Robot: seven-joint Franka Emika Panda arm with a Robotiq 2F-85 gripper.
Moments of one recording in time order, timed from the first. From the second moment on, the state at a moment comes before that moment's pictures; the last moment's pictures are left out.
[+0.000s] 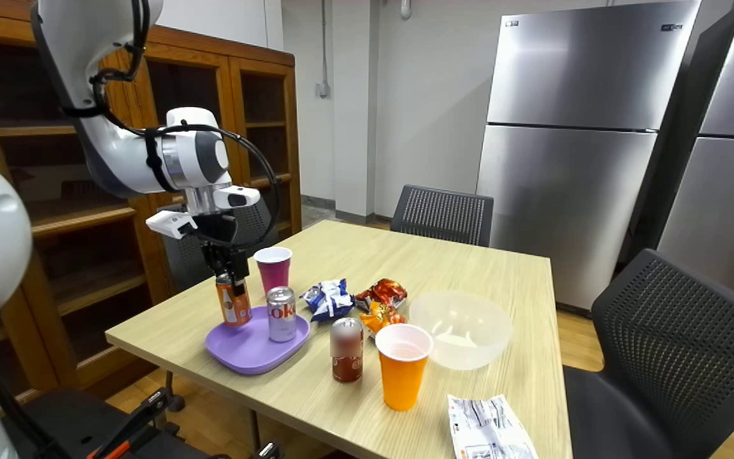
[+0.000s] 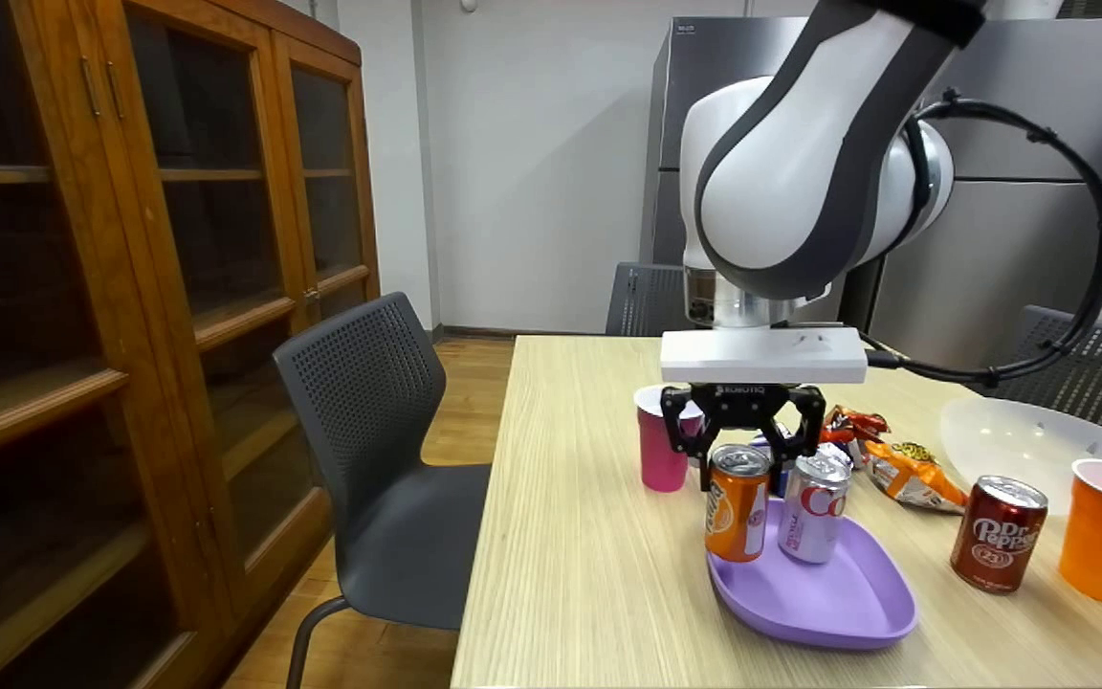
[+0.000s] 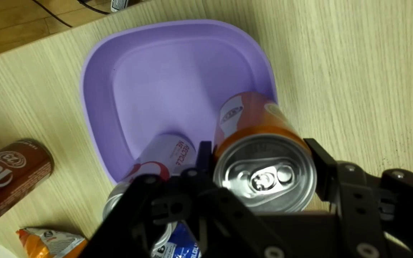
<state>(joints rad) 0.34 0.26 0.04 -2.42 -0.28 2.60 0.87</state>
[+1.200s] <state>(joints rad) 0.30 0.28 0.03 -2.45 -0.18 2.60 0.87</state>
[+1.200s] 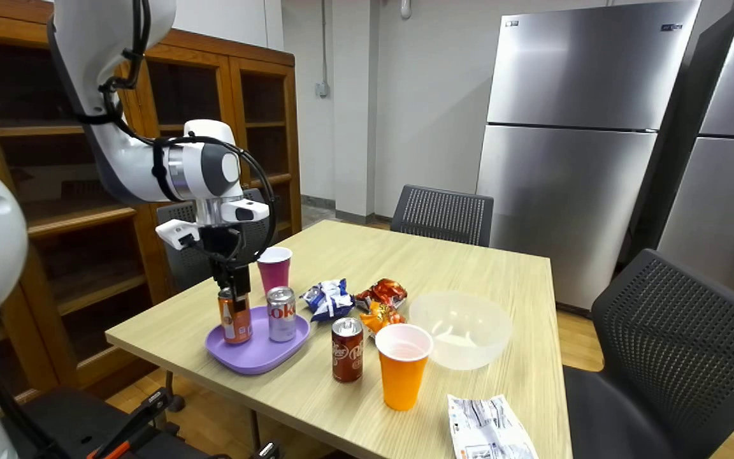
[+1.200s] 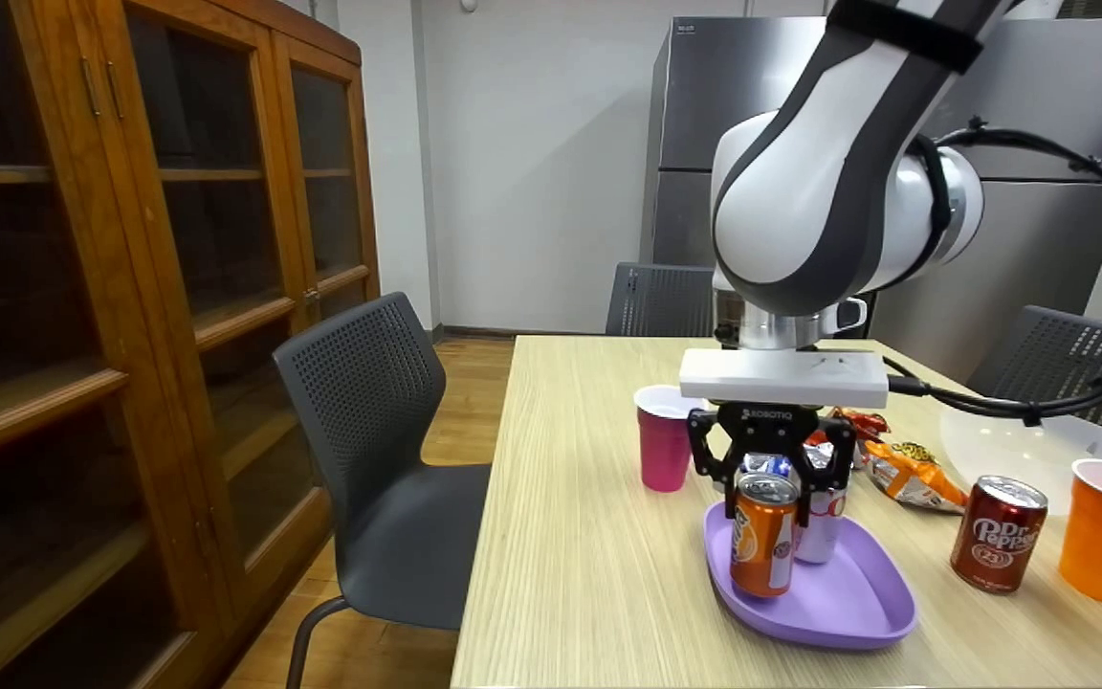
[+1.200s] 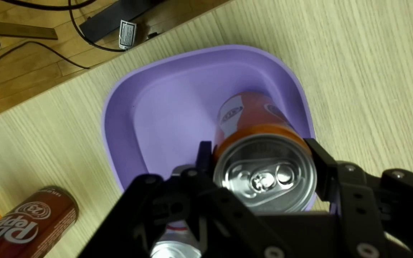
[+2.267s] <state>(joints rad) 0.30 0.19 0.01 -2.46 -0.18 2.60 0.87</state>
